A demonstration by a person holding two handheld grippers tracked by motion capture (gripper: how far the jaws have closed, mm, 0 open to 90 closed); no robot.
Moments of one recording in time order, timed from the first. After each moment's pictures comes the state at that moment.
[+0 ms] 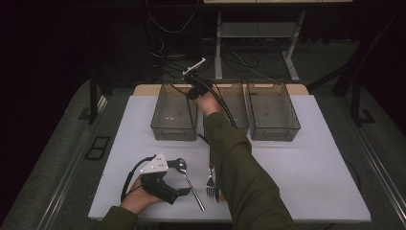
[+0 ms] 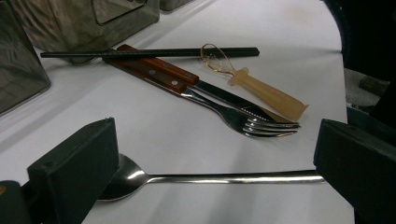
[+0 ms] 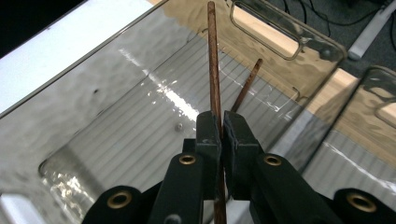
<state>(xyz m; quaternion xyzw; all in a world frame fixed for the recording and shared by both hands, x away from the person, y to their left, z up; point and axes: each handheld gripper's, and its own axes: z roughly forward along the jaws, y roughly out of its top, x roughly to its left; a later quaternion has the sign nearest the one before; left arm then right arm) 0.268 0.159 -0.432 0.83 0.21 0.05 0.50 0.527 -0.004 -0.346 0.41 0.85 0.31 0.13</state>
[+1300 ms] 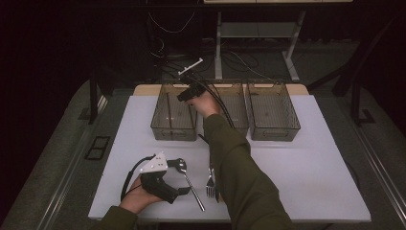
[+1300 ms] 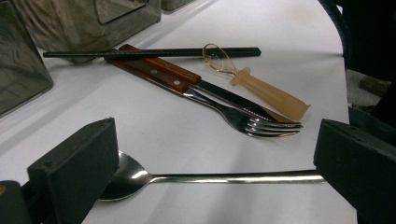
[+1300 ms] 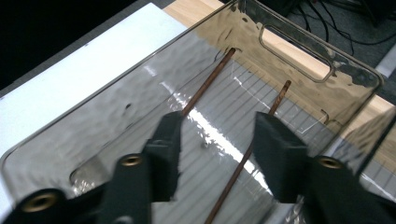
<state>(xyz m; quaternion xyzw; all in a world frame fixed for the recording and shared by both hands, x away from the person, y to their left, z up) 0.269 0.160 -0.432 0.83 0.22 0.05 0.50 0.522 0.003 -0.344 0.39 0.85 0.35 0.11</state>
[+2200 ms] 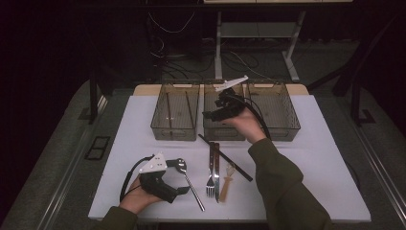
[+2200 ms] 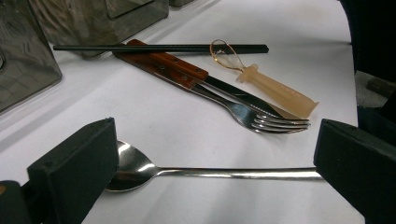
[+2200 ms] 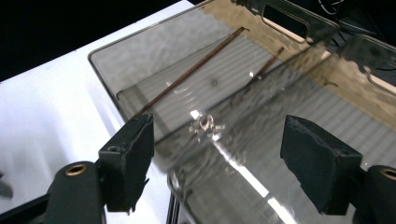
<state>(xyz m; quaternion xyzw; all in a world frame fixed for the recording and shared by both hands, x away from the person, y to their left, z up) 0.269 0.163 -0.434 0.84 0.23 0.06 0.50 0.441 -0.108 -0.342 0.33 0.84 0.42 0.10</state>
